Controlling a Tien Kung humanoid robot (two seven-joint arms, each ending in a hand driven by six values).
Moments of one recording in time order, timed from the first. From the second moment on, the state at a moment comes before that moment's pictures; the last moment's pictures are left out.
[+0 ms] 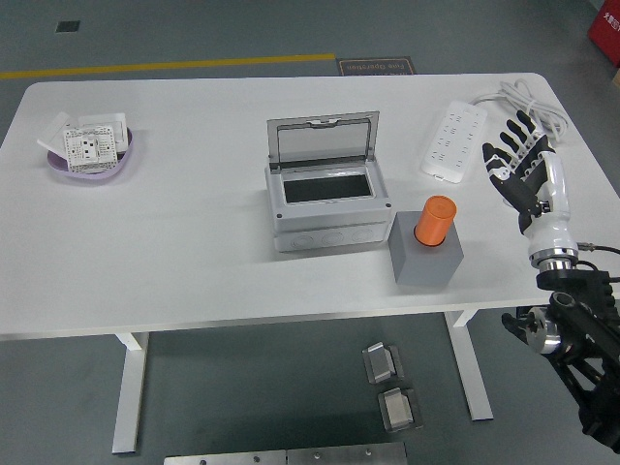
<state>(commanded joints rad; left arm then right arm) -0.08 0.26 -0.16 -0.30 0.31 0.18 0.12 0.20 -0.35 1.11 1.29 -0.82 -0.40 0.49</state>
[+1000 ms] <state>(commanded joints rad) -0.09 0.26 -0.16 -0.30 0.31 0.17 0.12 0.27 -0.35 0.88 1.22 -0.85 -0.47 0.53</state>
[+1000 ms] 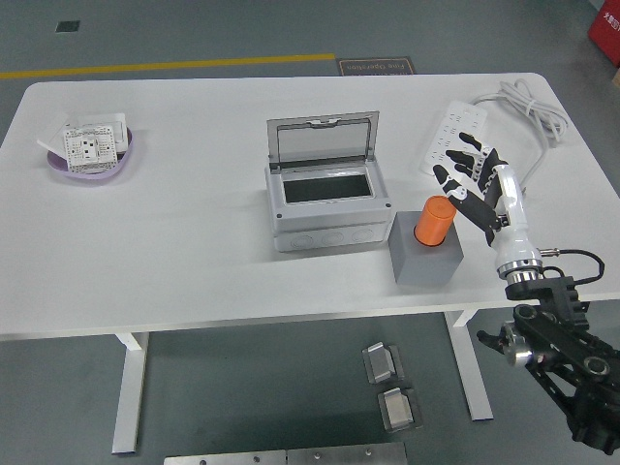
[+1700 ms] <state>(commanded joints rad) -0.09 0.26 -0.15 -0.30 0.30 0.17 0.12 0.32 -0.35 0.75 1.13 -0.75 -0.44 0.53</state>
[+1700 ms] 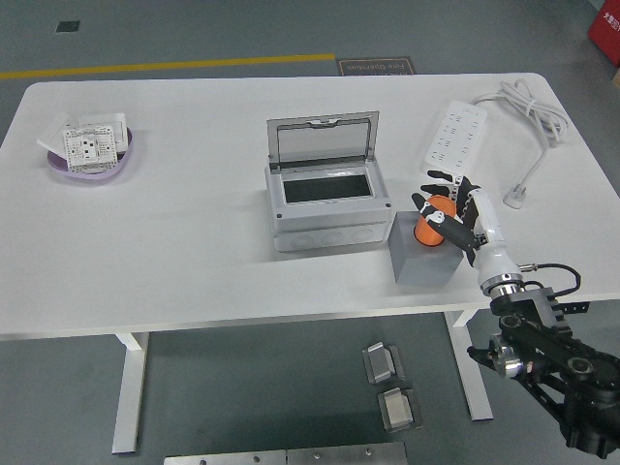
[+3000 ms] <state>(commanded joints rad) -0.10 0.25 -0.15 -0.30 0.30 0.17 0.12 0.33 -0.36 0.71 1.13 -0.74 -0.44 0.52</state>
